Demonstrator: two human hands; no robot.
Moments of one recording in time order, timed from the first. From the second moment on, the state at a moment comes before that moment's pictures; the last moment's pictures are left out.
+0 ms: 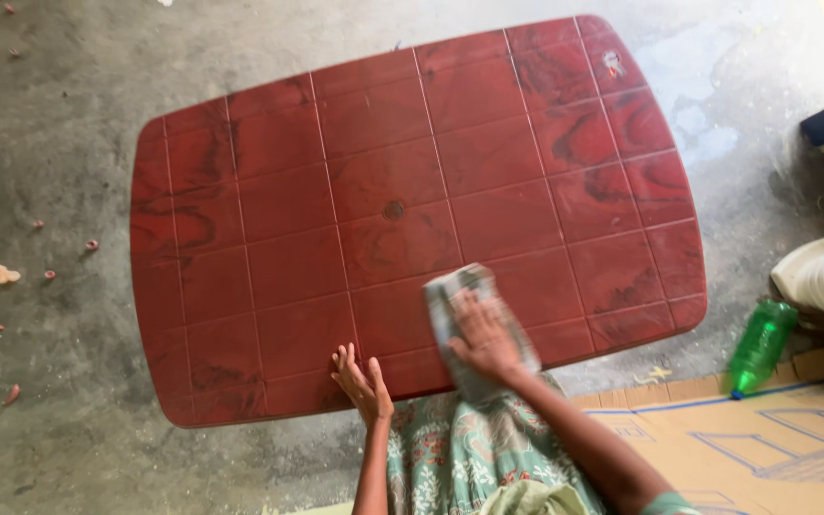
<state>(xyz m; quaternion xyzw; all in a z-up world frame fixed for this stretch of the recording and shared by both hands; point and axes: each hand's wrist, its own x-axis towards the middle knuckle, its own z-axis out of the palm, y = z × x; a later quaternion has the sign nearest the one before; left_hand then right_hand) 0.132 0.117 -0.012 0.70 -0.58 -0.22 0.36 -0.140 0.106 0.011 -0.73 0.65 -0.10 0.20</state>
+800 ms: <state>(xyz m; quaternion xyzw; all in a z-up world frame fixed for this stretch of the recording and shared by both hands) 0.021 0.094 -0.015 0.77 -0.57 -0.06 0.27 -0.475 0.079 -0.008 -0.66 0.74 -0.15 0.03</state>
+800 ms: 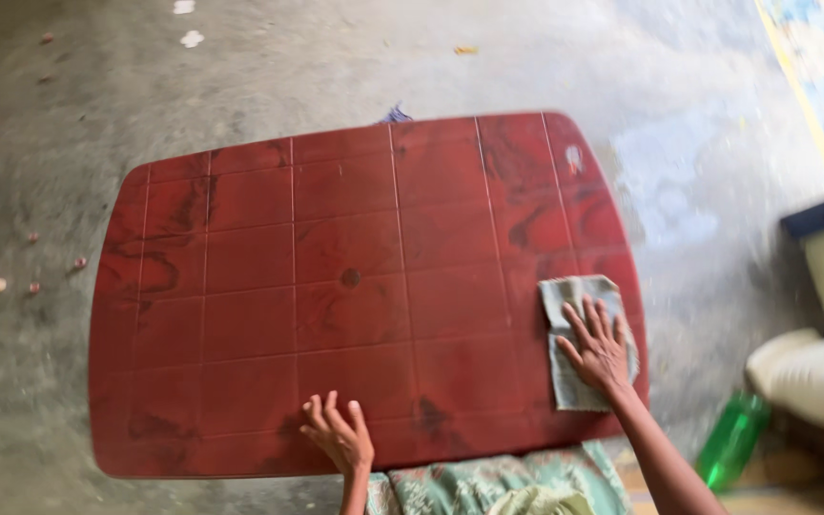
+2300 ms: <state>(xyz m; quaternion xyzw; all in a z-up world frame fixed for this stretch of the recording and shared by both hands) -0.204 0.095 0.012 0.83 -0.47 -0.19 0.25 -0.411 -0.108 -0.008 -0.75 0.64 -0.15 0.09</state>
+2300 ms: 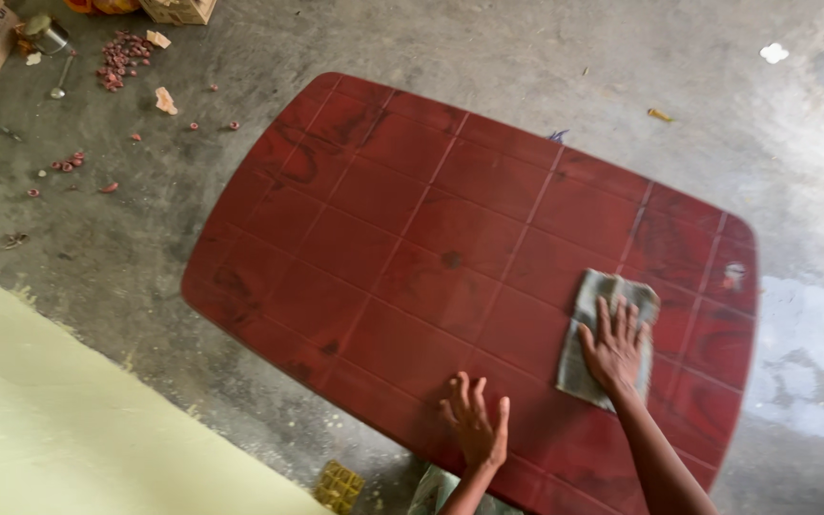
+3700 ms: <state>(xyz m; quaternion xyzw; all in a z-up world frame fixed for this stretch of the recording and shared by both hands) -0.015 -0.147 -0.070 0.56 -0.83 -0.04 0.05 -0.294 -0.029 -0.024 -0.65 0.73 -0.19 0.06</state>
